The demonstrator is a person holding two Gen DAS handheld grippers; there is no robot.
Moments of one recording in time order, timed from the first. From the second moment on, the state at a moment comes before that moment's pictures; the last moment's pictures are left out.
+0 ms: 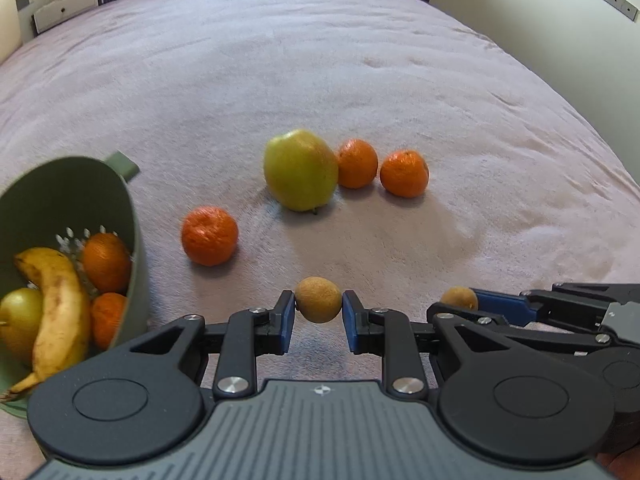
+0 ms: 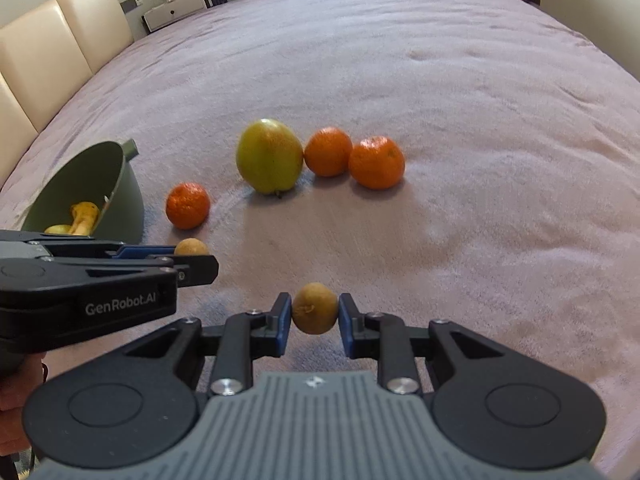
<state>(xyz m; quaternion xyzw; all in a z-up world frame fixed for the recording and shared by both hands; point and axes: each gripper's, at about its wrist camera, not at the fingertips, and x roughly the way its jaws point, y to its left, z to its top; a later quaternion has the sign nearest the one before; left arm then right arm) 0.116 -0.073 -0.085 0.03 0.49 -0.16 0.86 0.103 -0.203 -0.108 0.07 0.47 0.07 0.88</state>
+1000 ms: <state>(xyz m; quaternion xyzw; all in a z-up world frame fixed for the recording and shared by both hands) 0.100 0.029 -0.016 0.00 0.43 -0.05 0.90 0.106 -0.099 -0.029 -0.04 0.33 0.23 0.91</state>
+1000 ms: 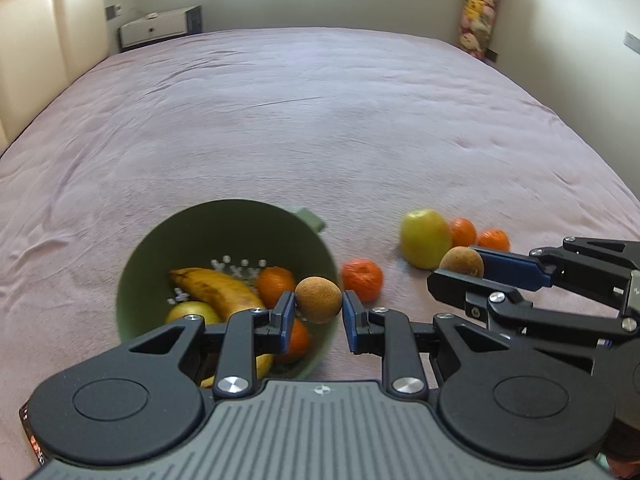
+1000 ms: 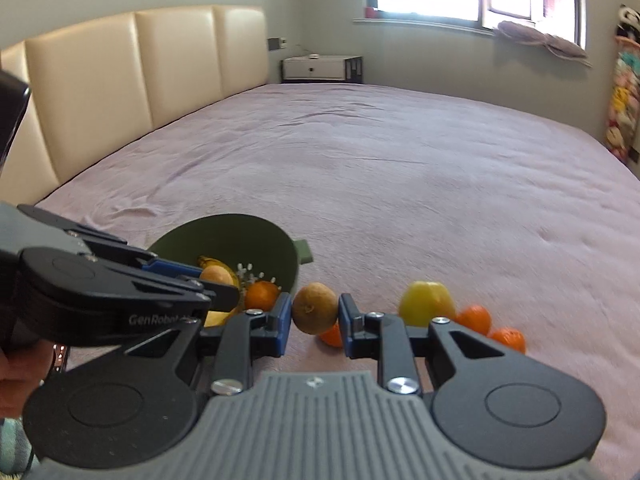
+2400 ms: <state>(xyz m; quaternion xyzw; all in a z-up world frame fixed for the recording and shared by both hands) 0.154 0.107 -0.078 -0.25 0.51 -0.04 0.82 0.204 -0.003 -0.092 -0.34 0.39 0.46 0.73</state>
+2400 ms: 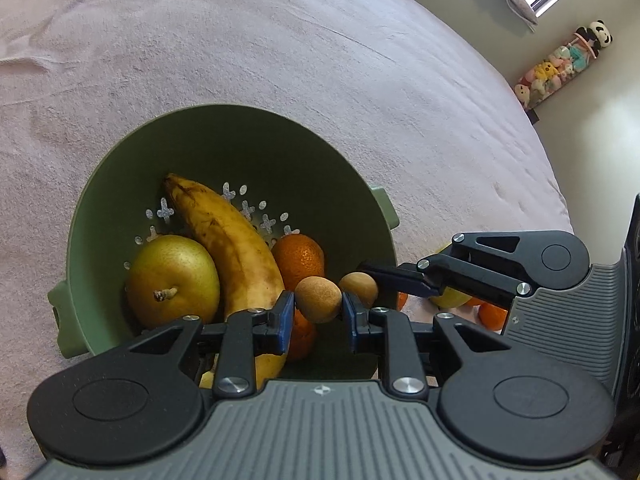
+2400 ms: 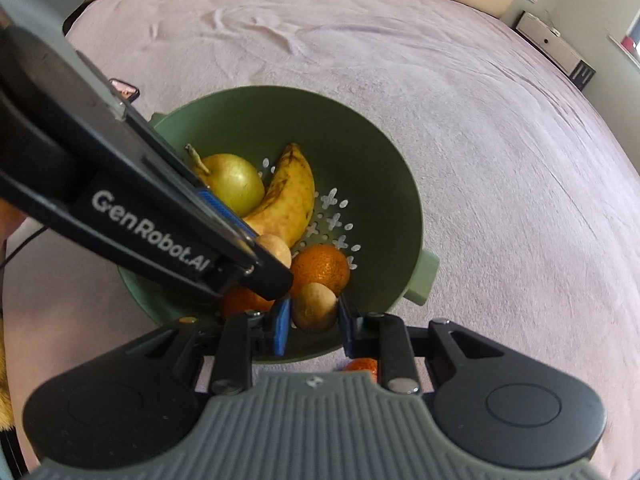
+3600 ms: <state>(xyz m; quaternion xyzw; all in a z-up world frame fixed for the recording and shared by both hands) 0.131 0.069 -0.021 -0.18 0.45 -0.06 0.87 0.176 -0.078 -0.045 -0.17 0.38 0.34 0.84</state>
